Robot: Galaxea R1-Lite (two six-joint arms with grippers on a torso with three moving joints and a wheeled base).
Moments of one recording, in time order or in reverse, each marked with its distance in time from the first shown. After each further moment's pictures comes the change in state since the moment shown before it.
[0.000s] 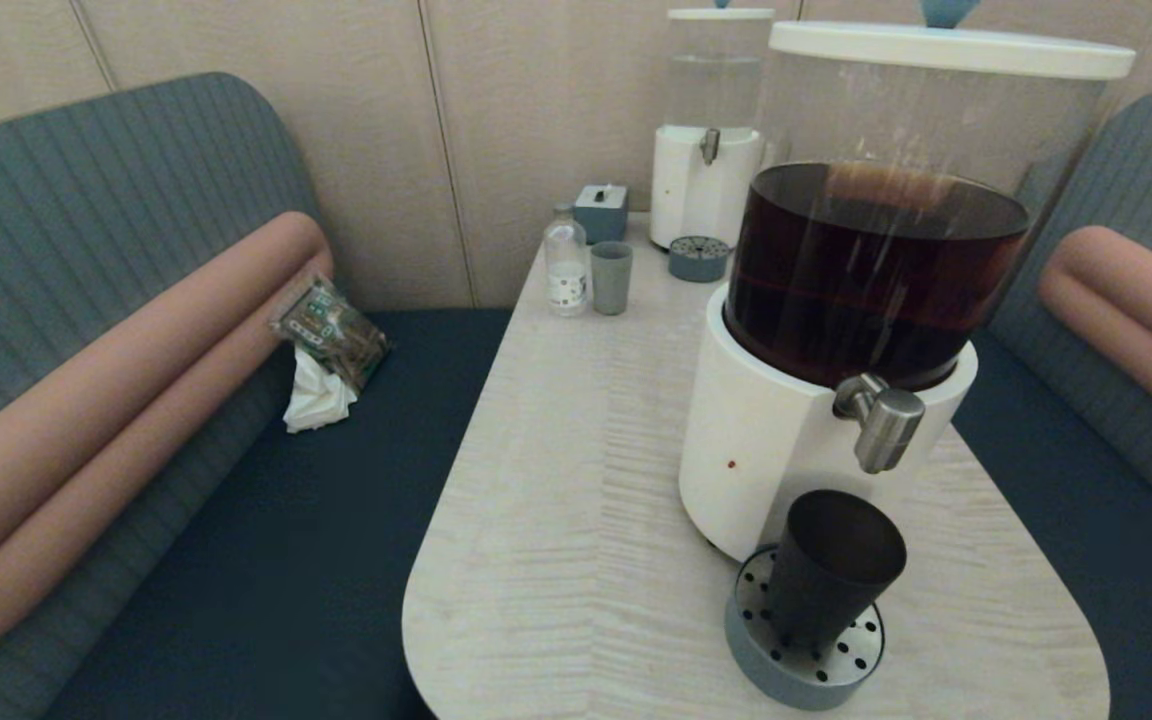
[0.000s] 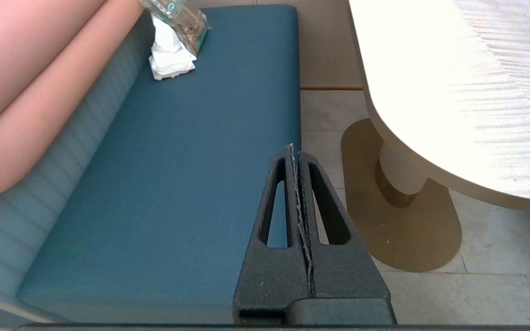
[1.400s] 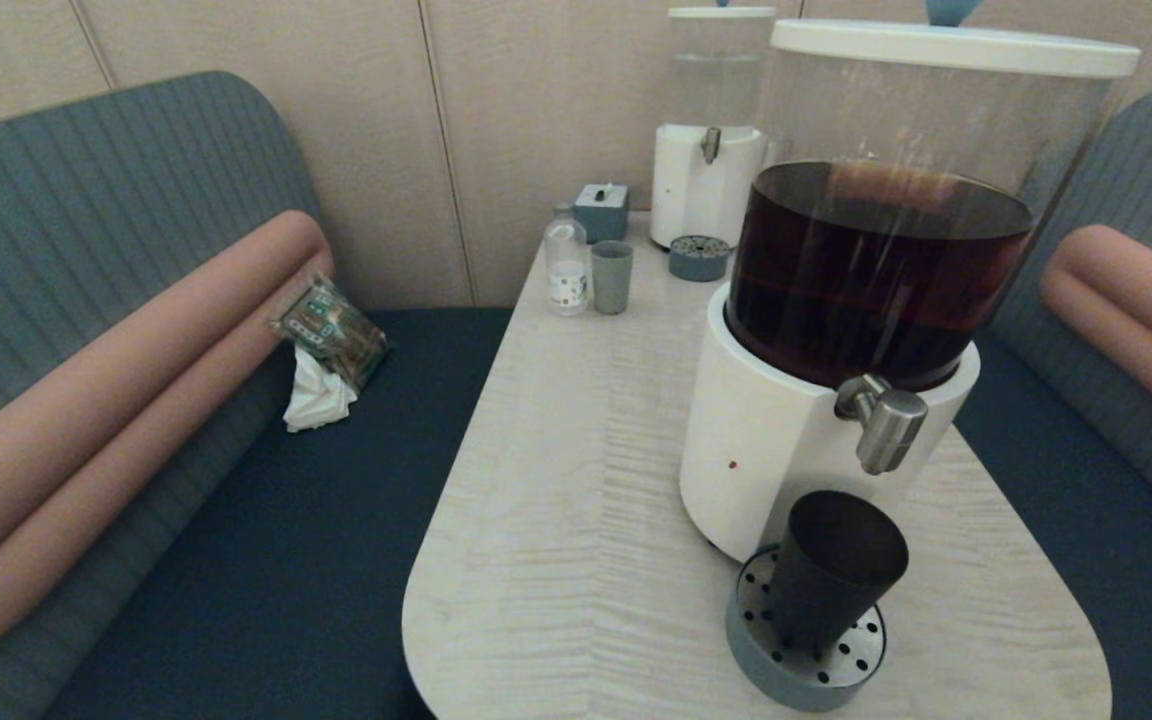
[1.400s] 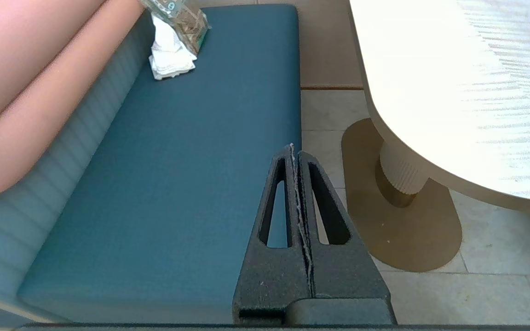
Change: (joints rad) left arm 0.000 0.001 0.000 0.000 0.000 0.000; right arm 0.030 1.156 -1.336 0.403 0.075 0.023
